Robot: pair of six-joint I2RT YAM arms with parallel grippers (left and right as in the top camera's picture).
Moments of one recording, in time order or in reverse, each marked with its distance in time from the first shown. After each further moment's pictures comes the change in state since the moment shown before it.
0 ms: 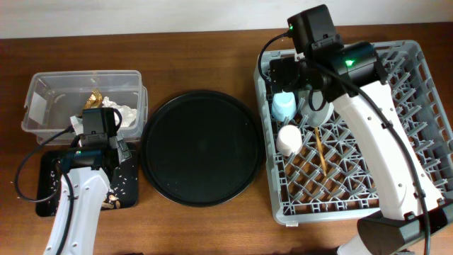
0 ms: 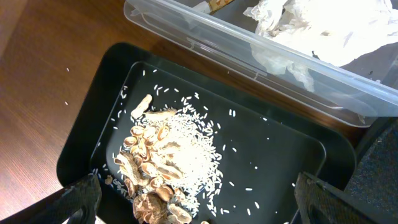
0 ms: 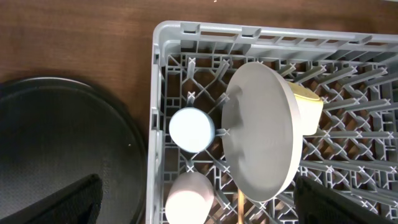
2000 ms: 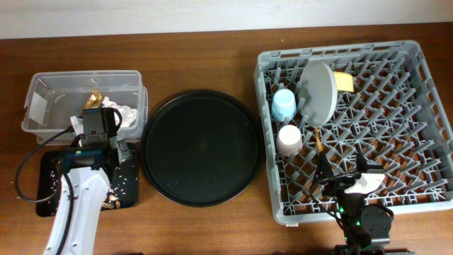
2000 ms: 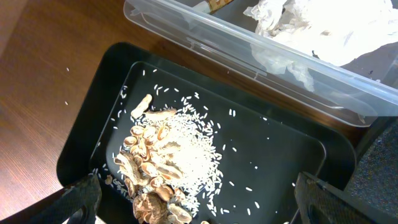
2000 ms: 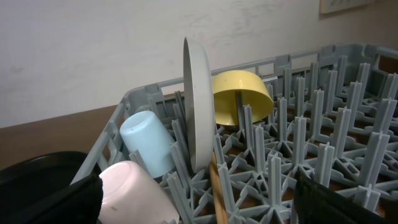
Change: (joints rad) left arm 0.000 0.001 0.000 -0.001 0.000 0.000; right arm -0.346 -1.727 -1.983 1.194 -0.220 0.003
